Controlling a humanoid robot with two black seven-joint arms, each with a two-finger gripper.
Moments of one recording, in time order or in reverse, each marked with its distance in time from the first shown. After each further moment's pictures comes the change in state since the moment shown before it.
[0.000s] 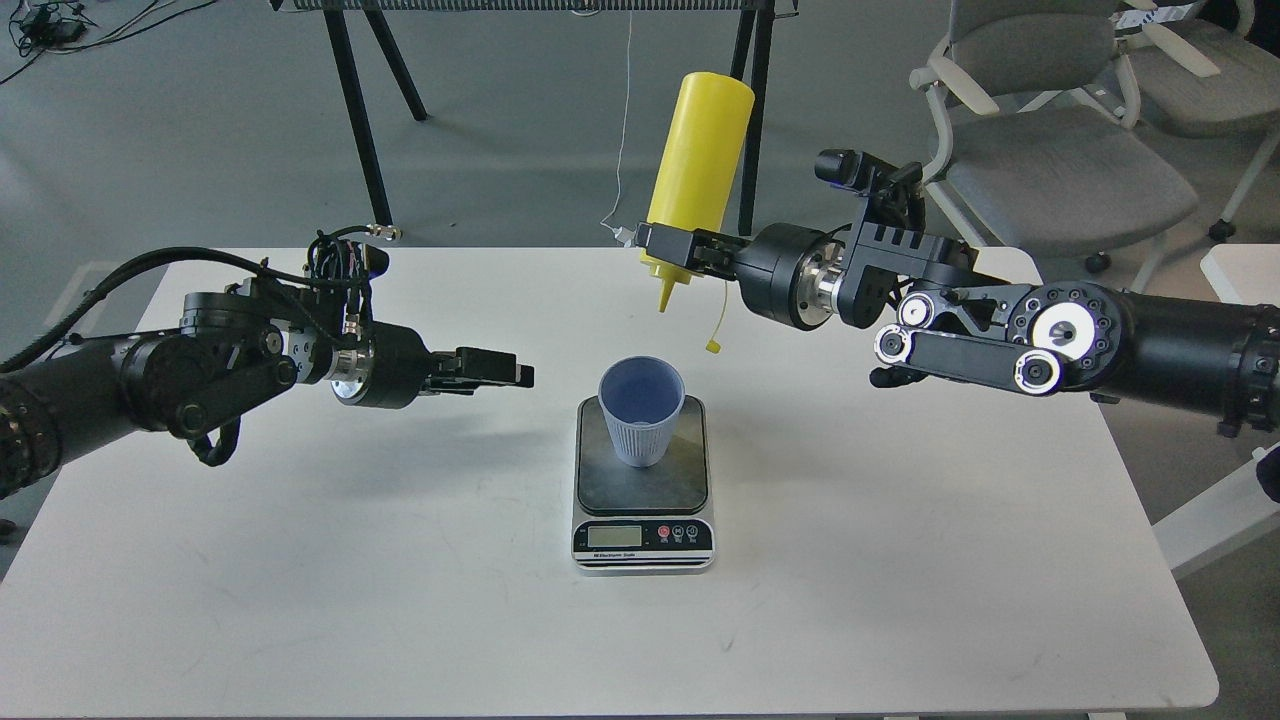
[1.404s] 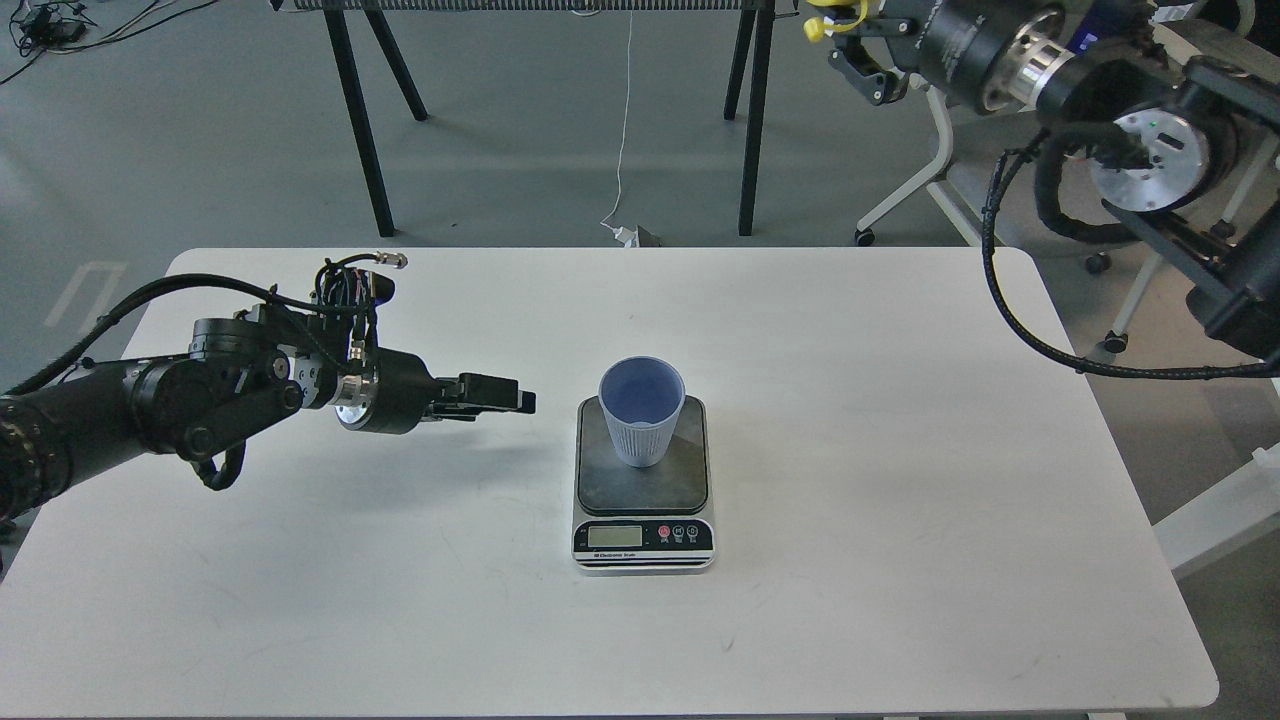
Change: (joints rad) left arm 0.039 -0.012 0.003 0.002 0.003 0.000 0.000; right arm -0.207 -0.320 0.768 -0.011 1.079 0.383 -0.079
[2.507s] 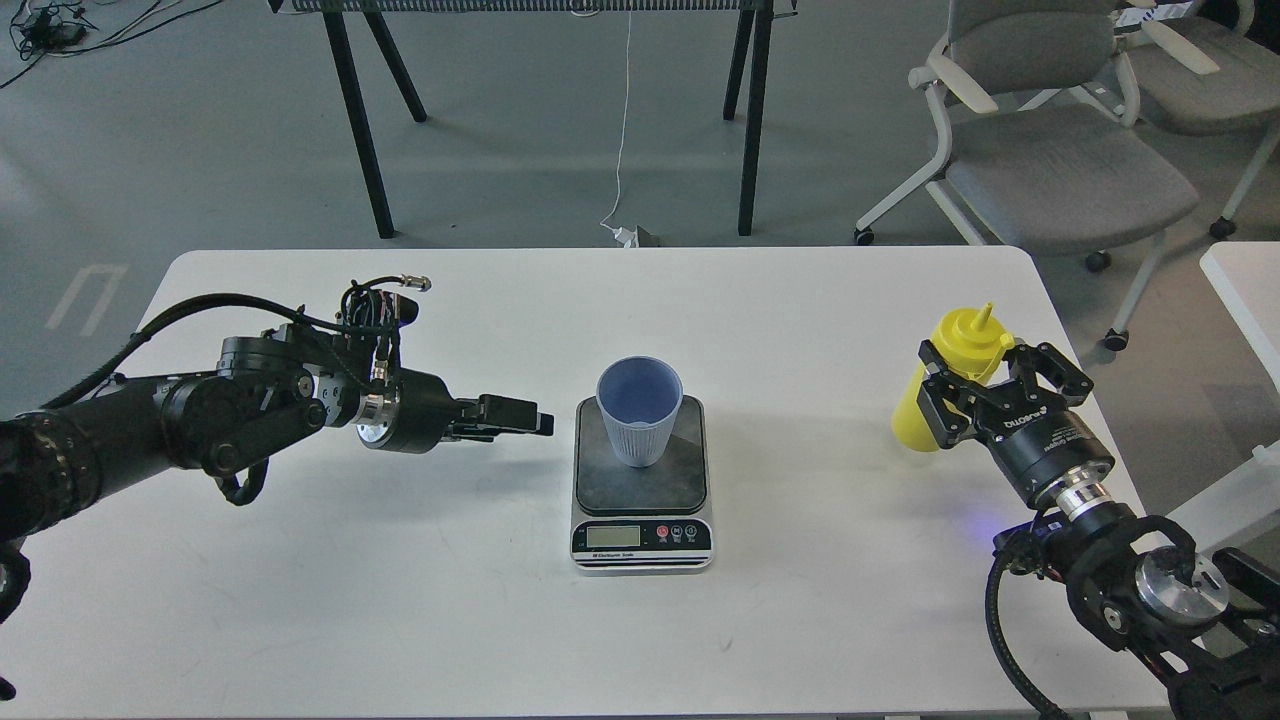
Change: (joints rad) left arm 0.019 -0.044 0.008 0.011 0.003 0.000 0.000; right arm -0.931 0.129 0.334 0.063 0.468 0.241 -0.047
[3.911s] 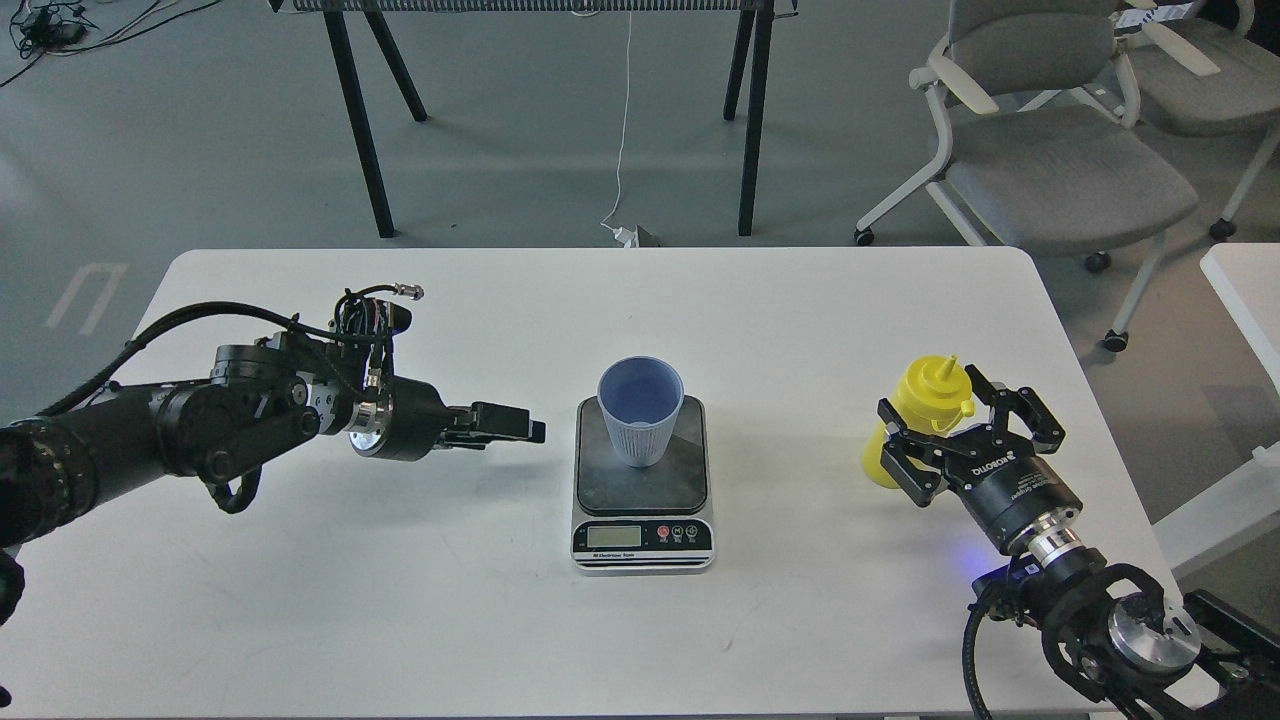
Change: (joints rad) left arm 0.018 0.005 0.004 0.016 0.002 0.000 0.000; right arm -0.107 0.023 0.024 0.054 -0.116 0.000 0.009
